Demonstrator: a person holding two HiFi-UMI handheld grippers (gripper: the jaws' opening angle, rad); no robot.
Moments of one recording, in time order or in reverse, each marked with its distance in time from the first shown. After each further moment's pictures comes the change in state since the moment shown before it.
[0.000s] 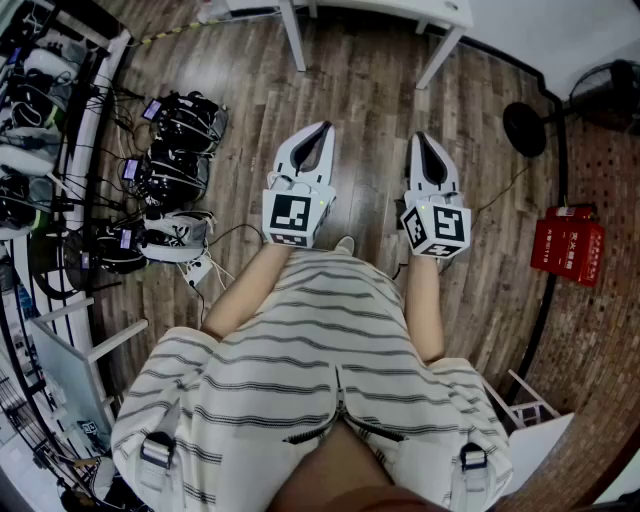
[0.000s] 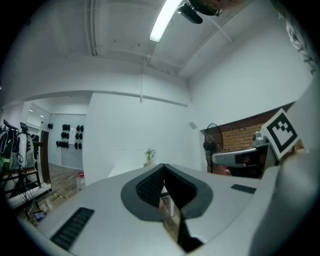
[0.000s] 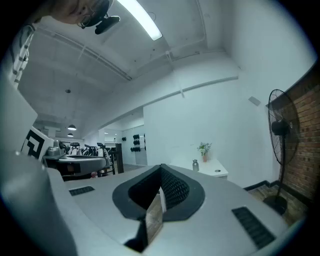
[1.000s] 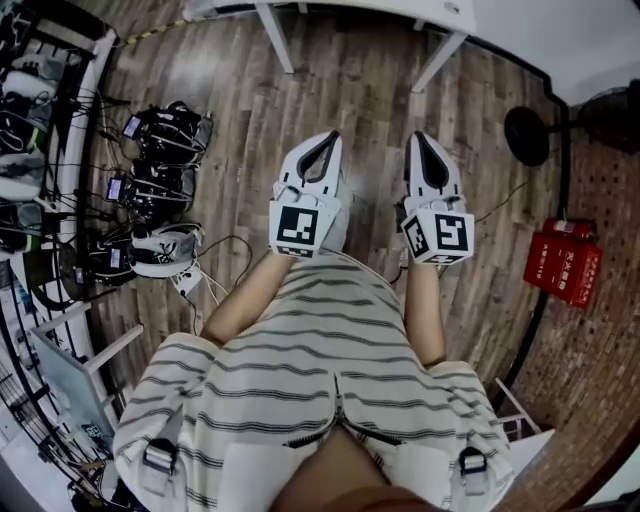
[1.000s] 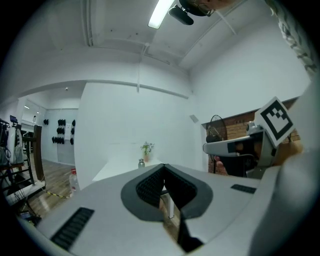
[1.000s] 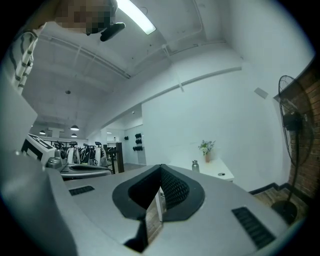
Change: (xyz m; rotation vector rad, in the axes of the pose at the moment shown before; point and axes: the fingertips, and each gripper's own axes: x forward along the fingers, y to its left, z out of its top) left arm 0.147 -0.006 -0.046 -0.003 0.060 -0.025; right arm 0.110 -0.094 -0.011 0.006 0.019 0.050
